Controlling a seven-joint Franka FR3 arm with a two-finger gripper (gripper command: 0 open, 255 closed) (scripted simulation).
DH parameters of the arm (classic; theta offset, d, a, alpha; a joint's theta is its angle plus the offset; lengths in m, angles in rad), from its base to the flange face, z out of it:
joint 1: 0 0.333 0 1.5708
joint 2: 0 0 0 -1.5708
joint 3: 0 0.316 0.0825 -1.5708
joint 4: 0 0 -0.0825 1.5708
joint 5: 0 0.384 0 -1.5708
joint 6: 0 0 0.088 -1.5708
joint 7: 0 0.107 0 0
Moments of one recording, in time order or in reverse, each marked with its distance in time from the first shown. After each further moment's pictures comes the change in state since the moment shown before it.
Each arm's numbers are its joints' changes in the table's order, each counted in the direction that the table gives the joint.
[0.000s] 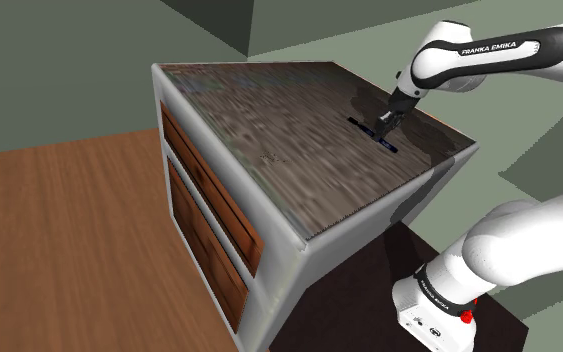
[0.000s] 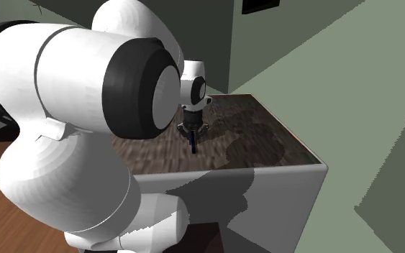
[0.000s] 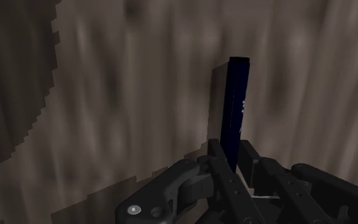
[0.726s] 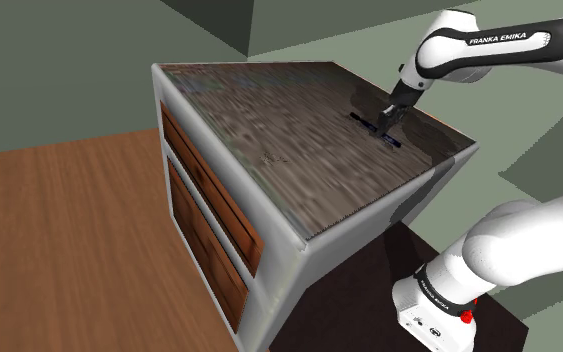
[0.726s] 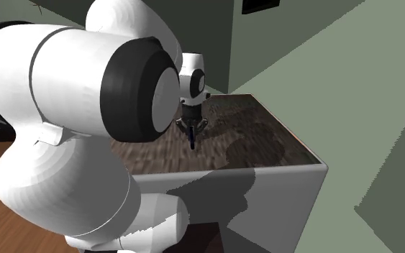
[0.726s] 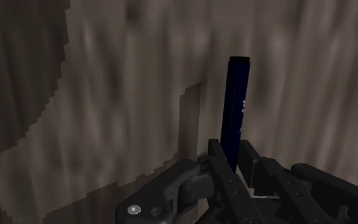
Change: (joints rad) arm 0.004 0.020 0.012 -0.044 0.003 0.075 0.007
